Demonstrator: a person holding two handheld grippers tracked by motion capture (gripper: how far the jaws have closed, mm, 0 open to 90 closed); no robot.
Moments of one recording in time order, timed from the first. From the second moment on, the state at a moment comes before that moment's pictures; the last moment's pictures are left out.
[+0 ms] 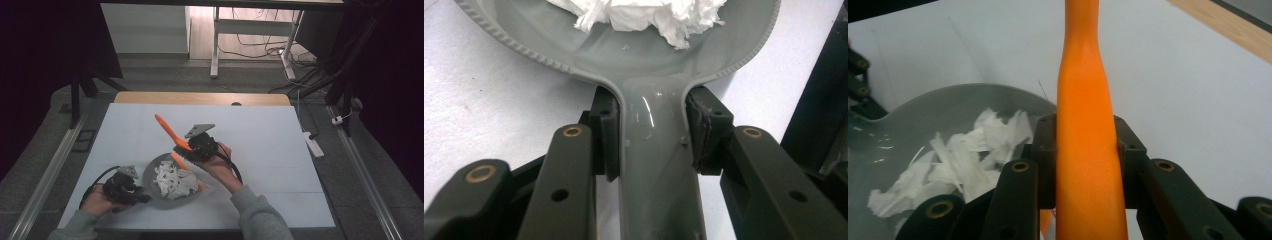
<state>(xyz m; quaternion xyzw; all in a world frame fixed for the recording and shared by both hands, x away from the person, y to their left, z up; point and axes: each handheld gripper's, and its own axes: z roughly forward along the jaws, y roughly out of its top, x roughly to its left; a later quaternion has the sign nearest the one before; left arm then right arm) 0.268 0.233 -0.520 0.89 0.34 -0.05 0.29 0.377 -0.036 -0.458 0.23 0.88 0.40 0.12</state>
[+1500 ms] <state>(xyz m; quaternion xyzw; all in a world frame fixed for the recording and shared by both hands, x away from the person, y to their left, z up) 0.240 0.227 -0.520 0.90 0.30 -0.05 0.30 0.310 -0.057 -0.499 0.34 0.85 0.40 0.09</state>
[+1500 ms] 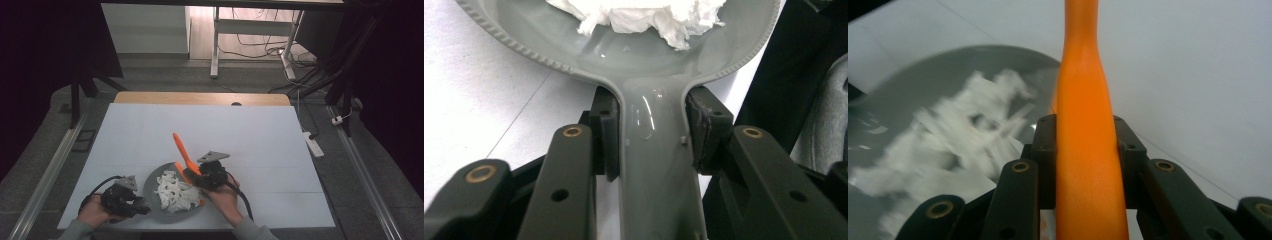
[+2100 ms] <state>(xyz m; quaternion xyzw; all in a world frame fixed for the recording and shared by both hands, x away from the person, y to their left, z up) 0.242 0.232 -0.527 0.88 0.33 -0.05 0.34 0.310 -0.067 -0.468 0.31 0.83 0.45 0.11</state>
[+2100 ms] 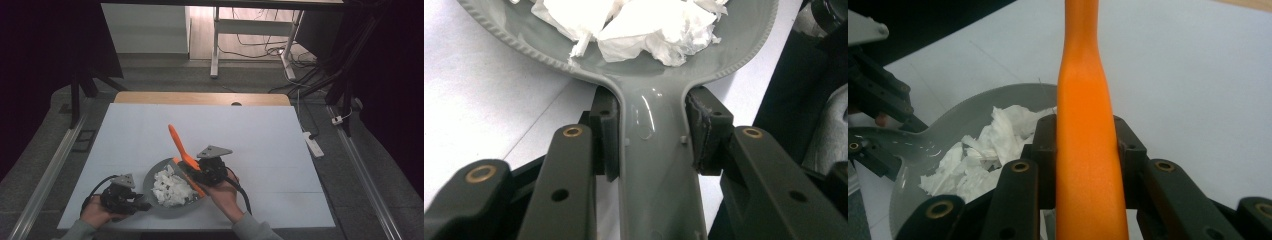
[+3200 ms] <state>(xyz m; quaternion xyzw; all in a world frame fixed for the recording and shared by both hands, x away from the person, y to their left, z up) 0.240 0.225 -0.512 0.83 0.41 0.02 0.38 0.325 -0.158 -0.445 0.29 0.81 0.50 0.12</state>
